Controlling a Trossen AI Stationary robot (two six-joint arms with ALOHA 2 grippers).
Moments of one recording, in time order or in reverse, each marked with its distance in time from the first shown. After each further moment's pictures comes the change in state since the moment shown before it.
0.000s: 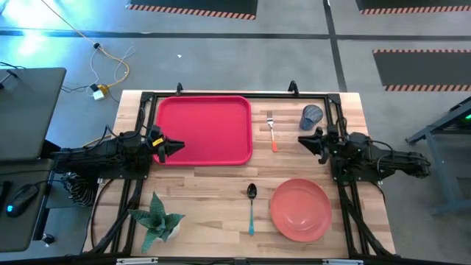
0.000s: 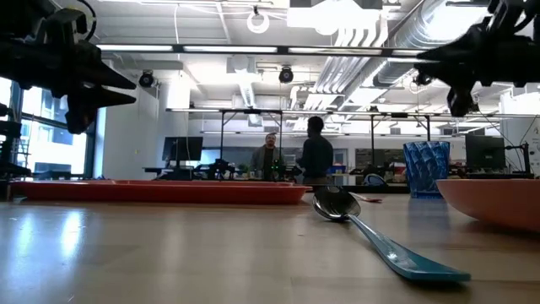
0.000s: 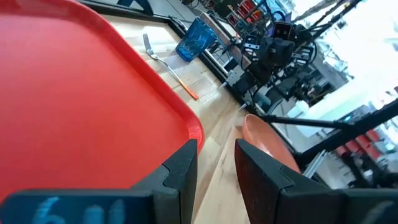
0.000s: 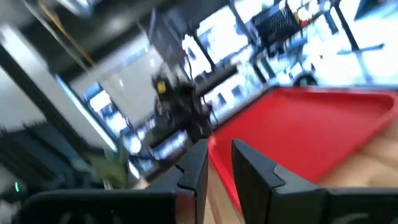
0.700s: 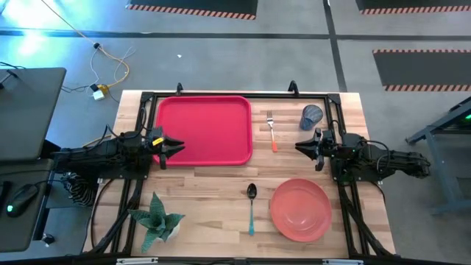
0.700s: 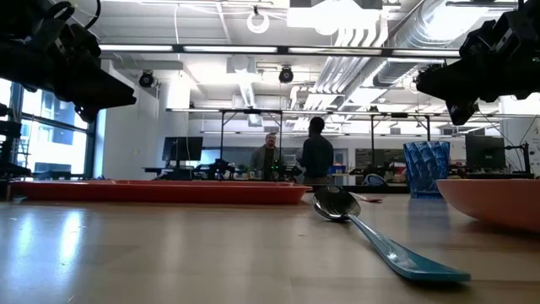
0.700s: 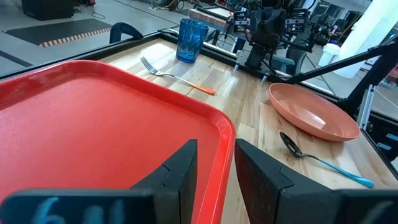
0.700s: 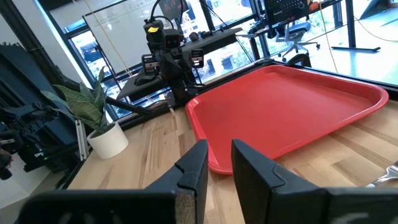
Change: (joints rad) left arm 0.000 0.000 0.000 -0.018 0.000 0.464; right arm 0.000 0.000 0.000 -0.175 -0.080 -0.225
